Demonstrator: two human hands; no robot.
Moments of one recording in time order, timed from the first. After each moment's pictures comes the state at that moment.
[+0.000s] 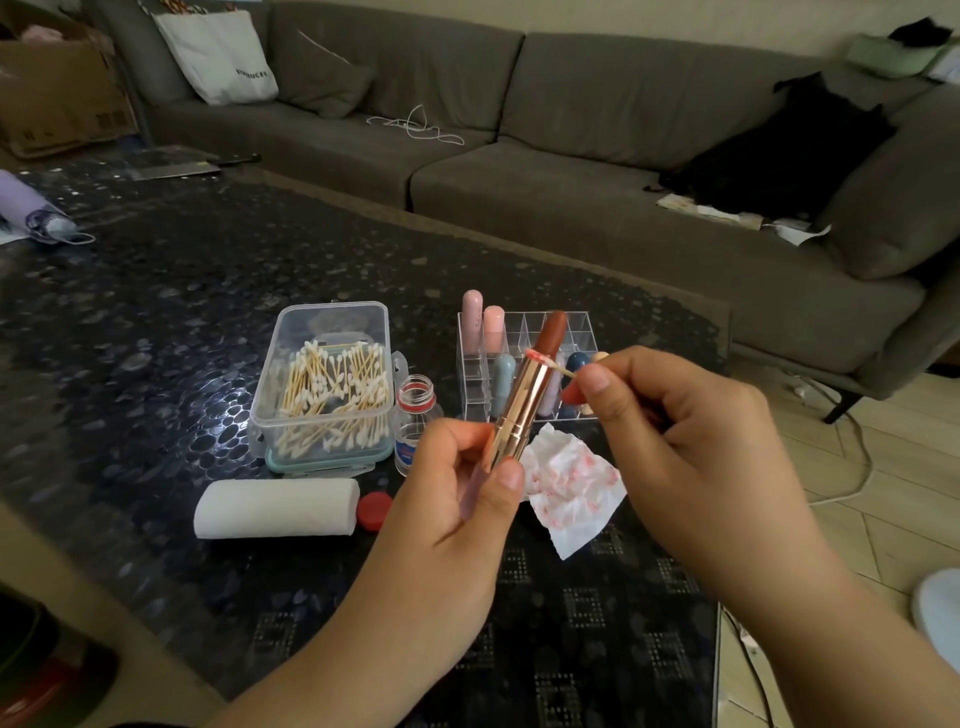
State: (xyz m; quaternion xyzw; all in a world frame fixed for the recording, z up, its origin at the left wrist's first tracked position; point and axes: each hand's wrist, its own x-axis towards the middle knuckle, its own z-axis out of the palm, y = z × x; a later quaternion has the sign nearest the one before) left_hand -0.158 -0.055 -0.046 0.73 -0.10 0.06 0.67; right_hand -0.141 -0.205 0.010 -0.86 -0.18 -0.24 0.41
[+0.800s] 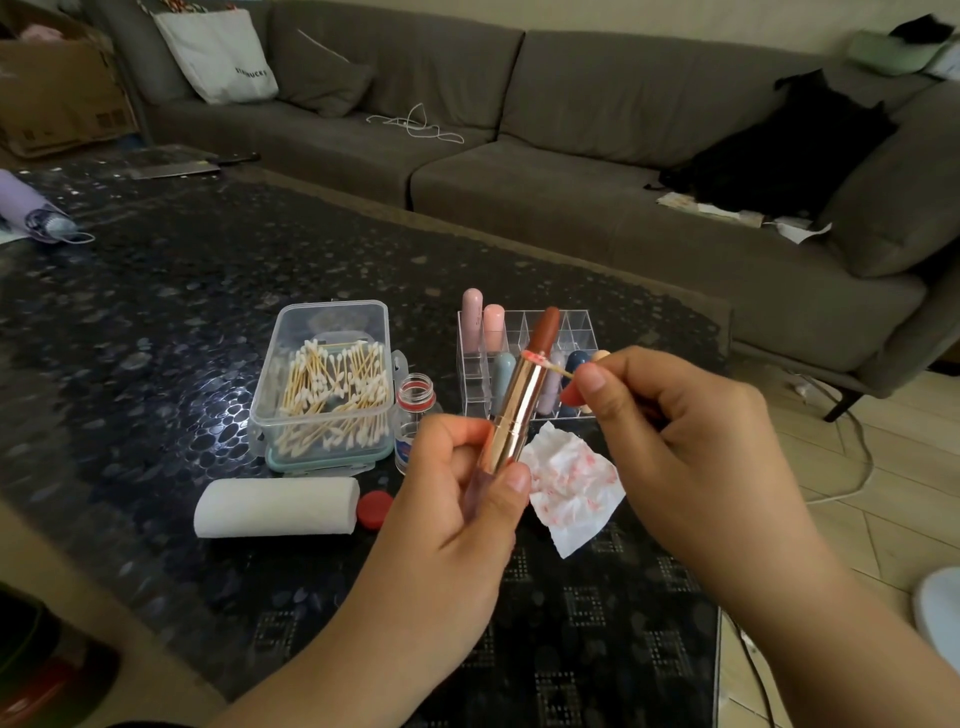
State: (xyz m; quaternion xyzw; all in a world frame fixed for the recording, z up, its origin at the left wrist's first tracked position) left_hand -0.157 -0.058 -0.048 0.70 -0.11 0.04 0.71; right_hand -0.139 -0.205 0.007 -0.86 -0.18 -0.25 0.40
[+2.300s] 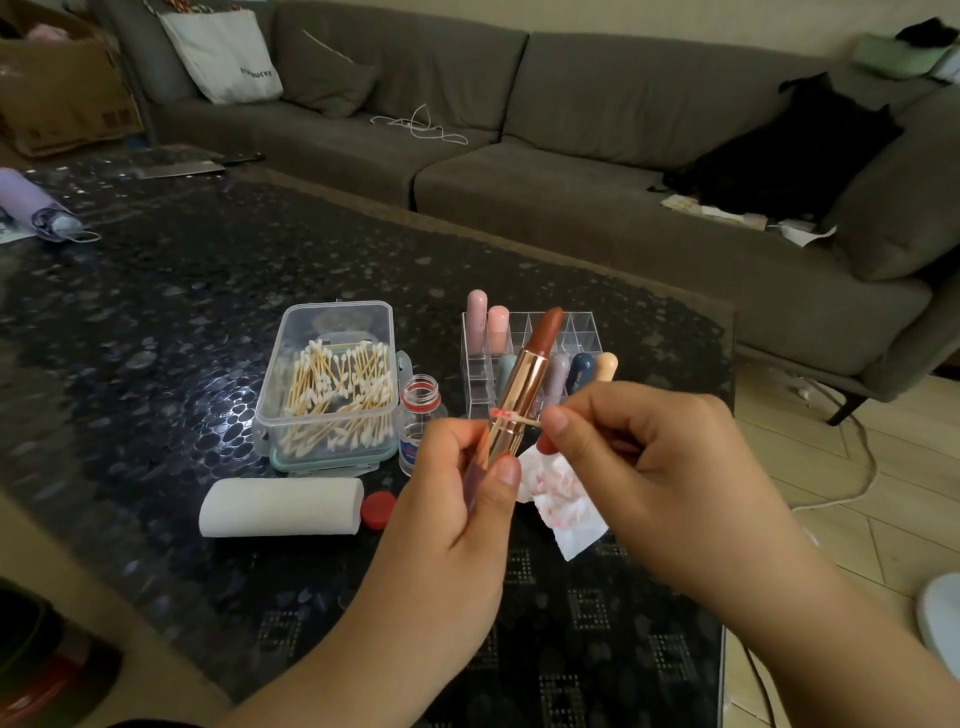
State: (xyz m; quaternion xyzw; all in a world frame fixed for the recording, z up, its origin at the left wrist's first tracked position) left_hand -0.158 -0.055 -0.048 0.77 -0.09 0.08 0.62; right_hand -0.143 -0.200 0.006 -0.88 -0.22 -0.17 0.38
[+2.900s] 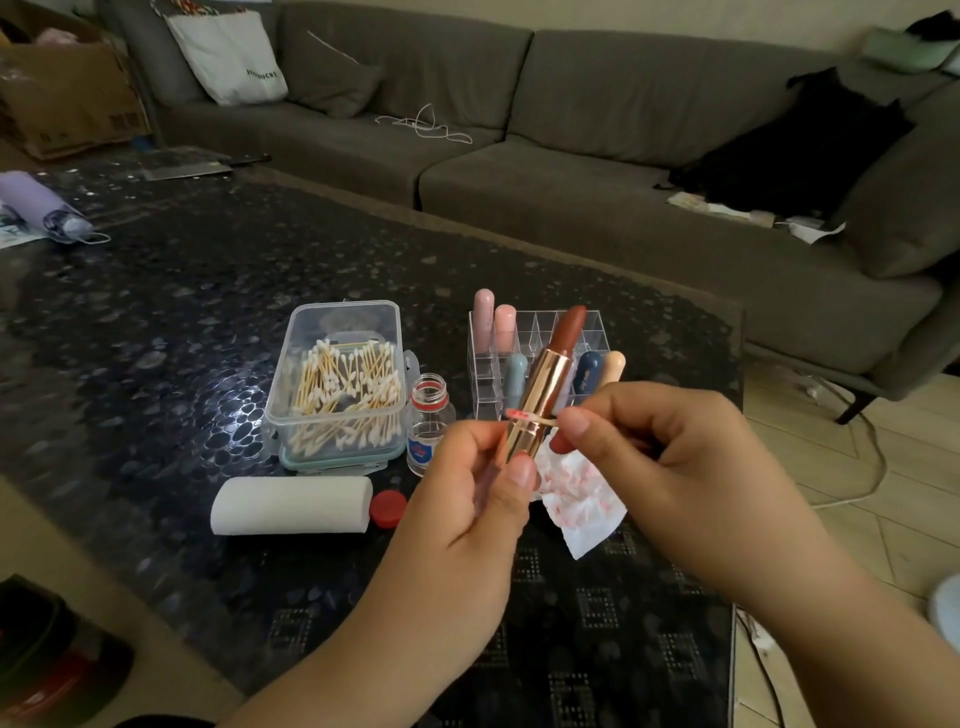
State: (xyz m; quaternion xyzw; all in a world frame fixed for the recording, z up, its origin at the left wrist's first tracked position) left_hand -0.159 -0.056 -0.044 0.71 -0.11 0.05 0.70; right_hand -0.144 -0.203 0.012 -0.87 -0.18 -0.09 0.44
